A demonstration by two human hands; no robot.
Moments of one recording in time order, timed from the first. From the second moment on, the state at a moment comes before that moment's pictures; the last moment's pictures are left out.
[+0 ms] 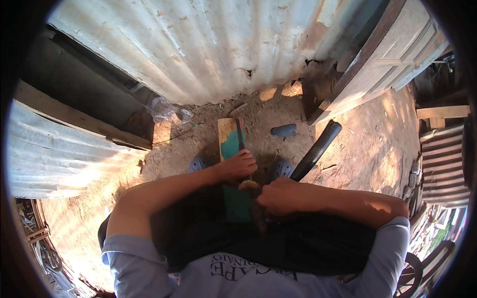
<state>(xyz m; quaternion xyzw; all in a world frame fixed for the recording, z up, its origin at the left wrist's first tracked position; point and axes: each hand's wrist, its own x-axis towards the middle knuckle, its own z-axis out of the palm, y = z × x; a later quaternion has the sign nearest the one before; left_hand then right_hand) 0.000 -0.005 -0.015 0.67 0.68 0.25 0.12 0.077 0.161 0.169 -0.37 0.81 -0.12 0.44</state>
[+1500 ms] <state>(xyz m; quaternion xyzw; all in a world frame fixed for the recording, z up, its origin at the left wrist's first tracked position) -0.001 -0.032 0.034 0.62 0.69 0.34 0.16 0.077 0.169 0.167 -0.38 0.82 -0.13 0.42</state>
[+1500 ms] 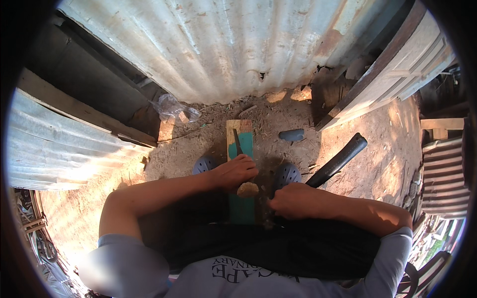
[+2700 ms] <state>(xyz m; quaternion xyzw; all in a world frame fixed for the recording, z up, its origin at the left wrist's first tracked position) 0.014 -0.028 0.003 0.68 0.68 0.23 0.13 0.090 0.154 0.155 -0.40 0.80 -0.18 0.42</state>
